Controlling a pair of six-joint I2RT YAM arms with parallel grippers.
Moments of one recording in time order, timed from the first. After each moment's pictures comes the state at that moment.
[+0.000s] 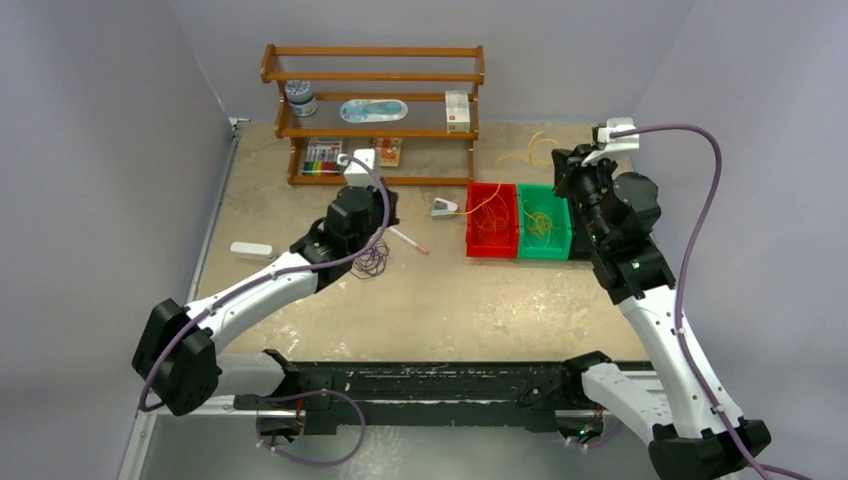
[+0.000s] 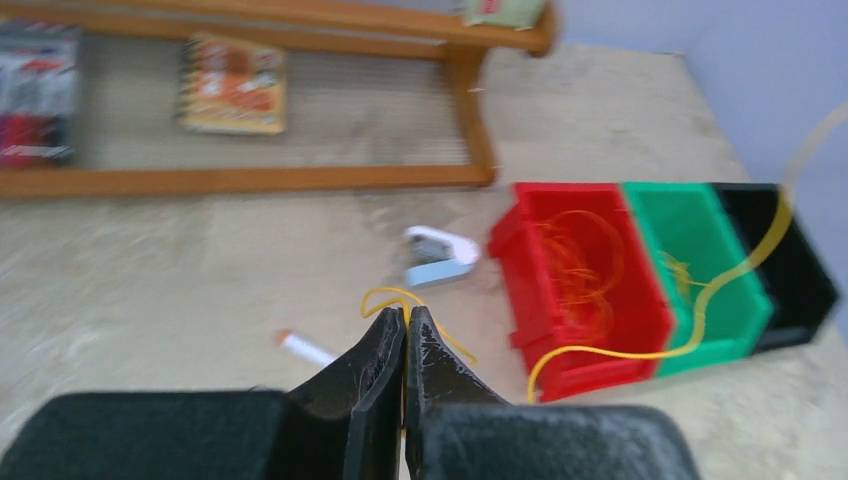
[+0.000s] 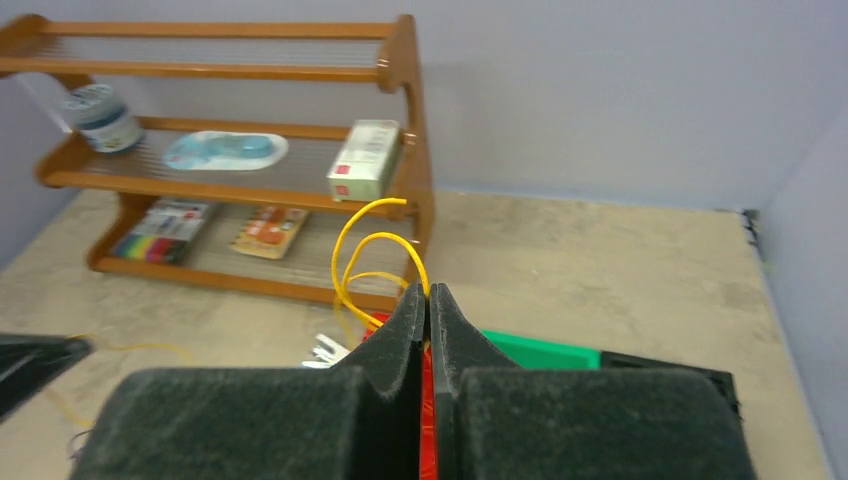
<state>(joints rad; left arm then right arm) -0.66 1.26 0.85 0.13 -0.38 -0.42 0.27 0.91 1.04 -0.11 0.14 0.08</state>
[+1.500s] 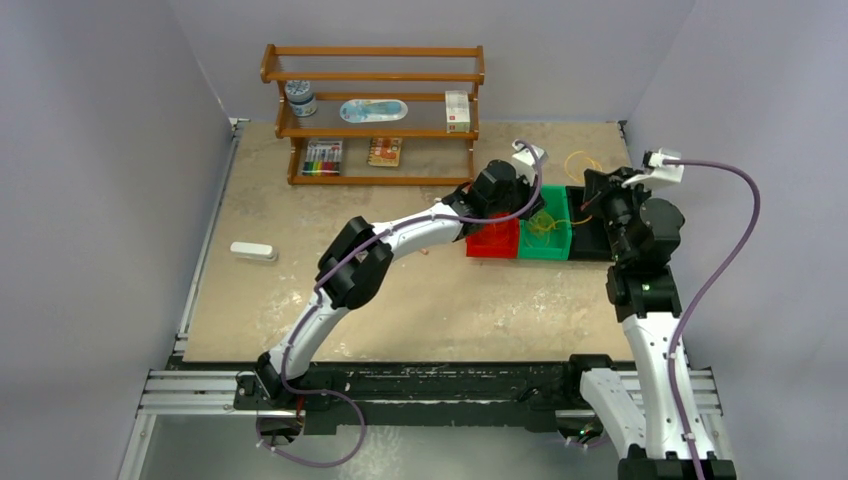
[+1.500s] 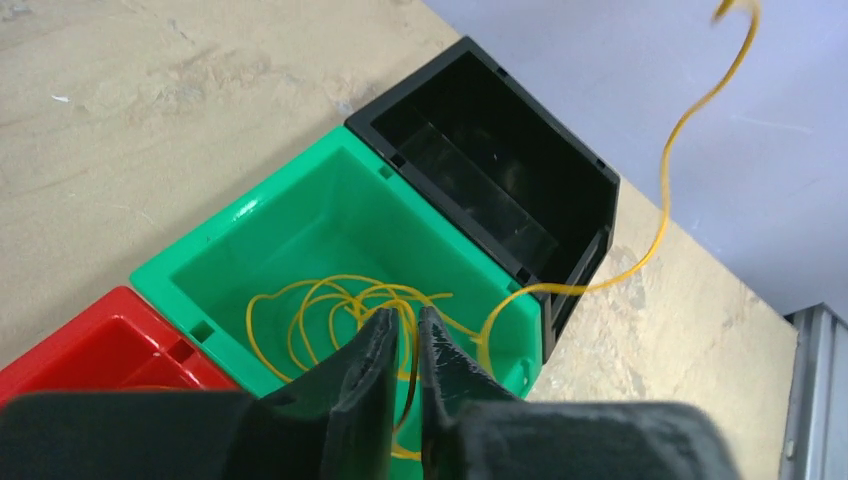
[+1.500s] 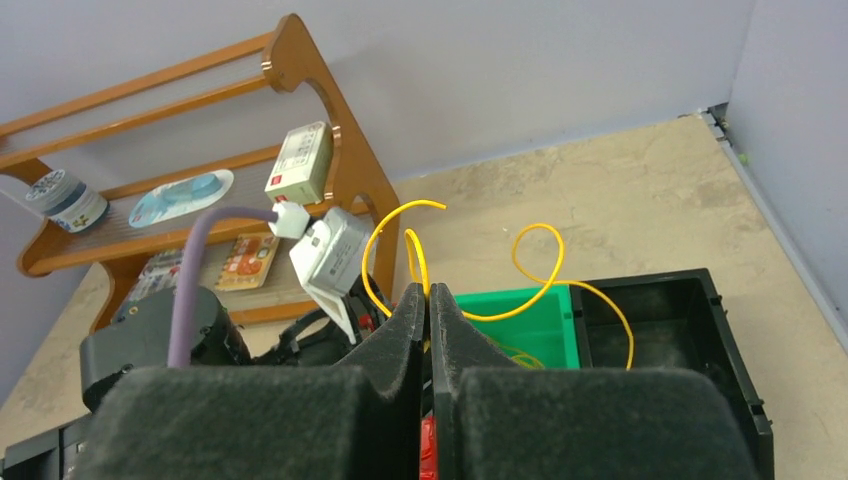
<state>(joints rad) -0.90 2.38 1.96 0.16 0.15 -0.34 -0.01 0.76 0.86 -0.08 0.00 0.33</state>
